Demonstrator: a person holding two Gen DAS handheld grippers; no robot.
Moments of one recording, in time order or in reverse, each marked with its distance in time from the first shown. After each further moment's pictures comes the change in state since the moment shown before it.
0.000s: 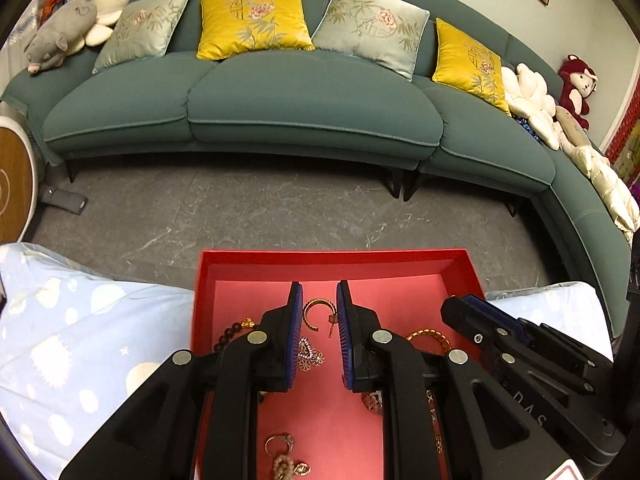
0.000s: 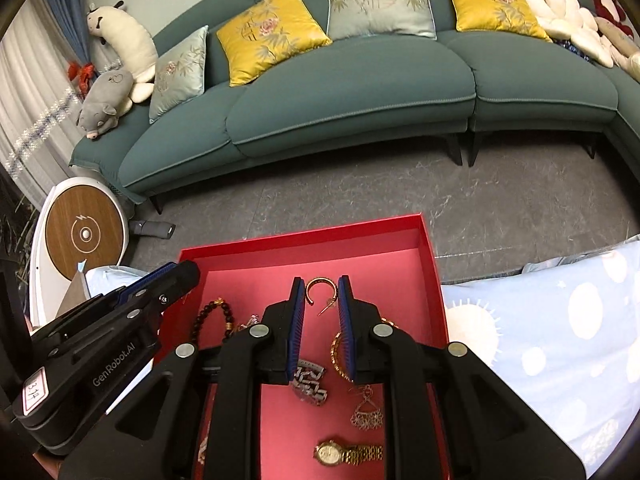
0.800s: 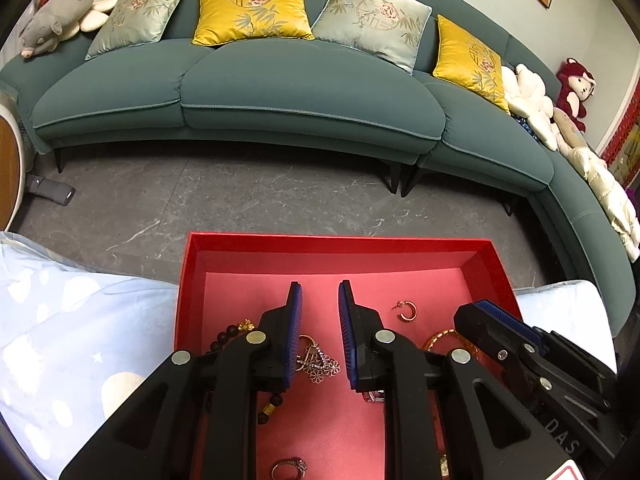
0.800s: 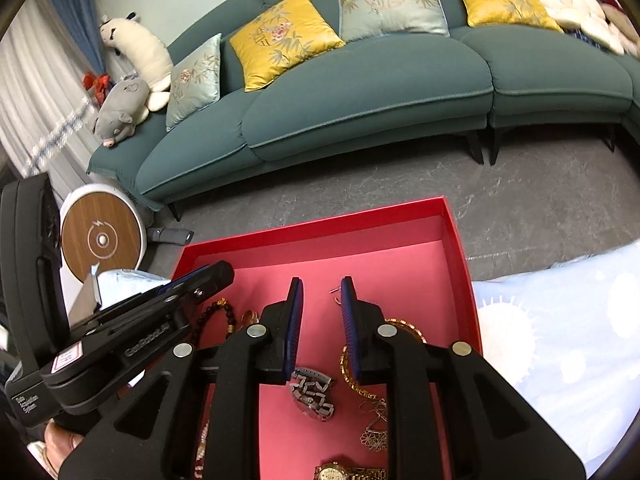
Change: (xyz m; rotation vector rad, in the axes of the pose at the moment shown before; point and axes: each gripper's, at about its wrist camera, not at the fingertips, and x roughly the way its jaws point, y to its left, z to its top) left arm 0.031 0.015 -0.011 -0.001 0.003 -0.033; right arm 0.014 -0.004 -0.017 -0.017 -0.064 0.075
